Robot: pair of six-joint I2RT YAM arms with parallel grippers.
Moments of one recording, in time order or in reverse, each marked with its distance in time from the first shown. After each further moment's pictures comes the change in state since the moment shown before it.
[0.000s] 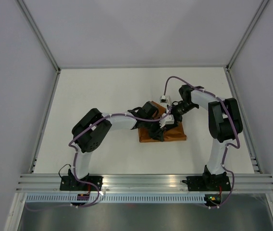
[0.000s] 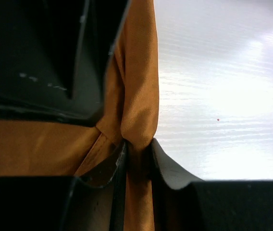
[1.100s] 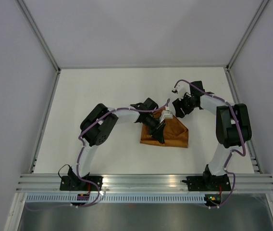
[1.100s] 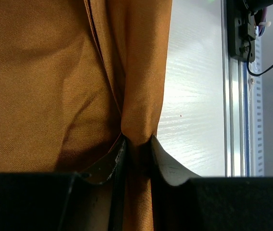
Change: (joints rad) left arm 0.074 0.173 0.183 -0.189 0.330 -0.072; right arm -0.100 -0.159 -0.207 0.595 0.464 0.371
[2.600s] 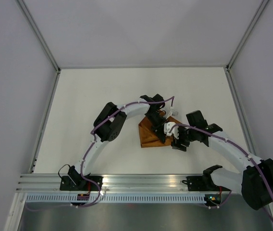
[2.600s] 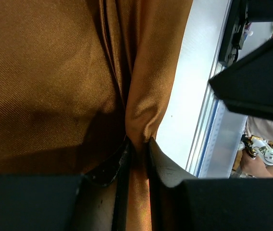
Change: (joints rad) left arm -0.006 0.249 0.460 -0.572 -0.024 -0.038; right arm 0.227 -0.721 -0.500 -0.217 -0.245 -0.430
